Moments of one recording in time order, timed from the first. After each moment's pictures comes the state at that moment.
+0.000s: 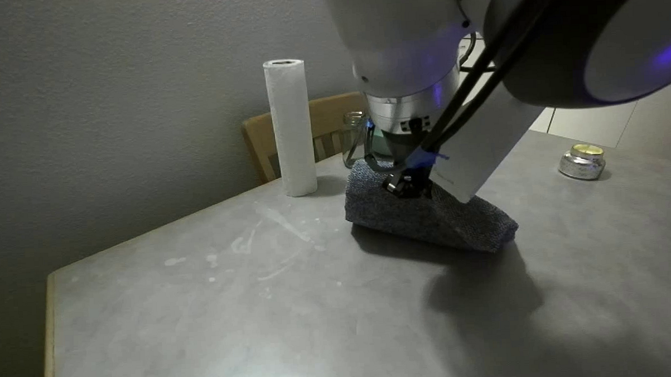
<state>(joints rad) 0.40 0.43 0.04 -1.94 -0.68 2.15 0.90</state>
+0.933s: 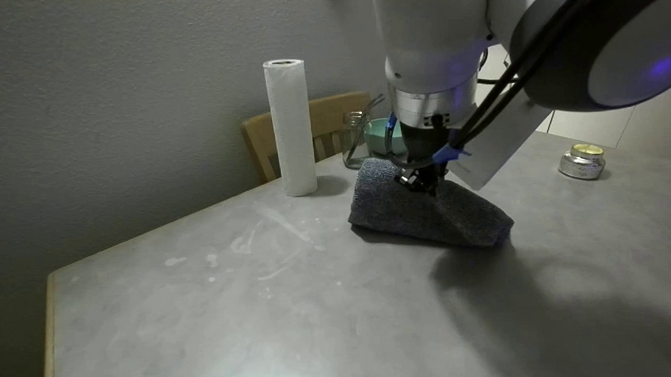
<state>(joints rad) 0.30 0.41 0.03 -2.03 -0.70 2.34 0.88</state>
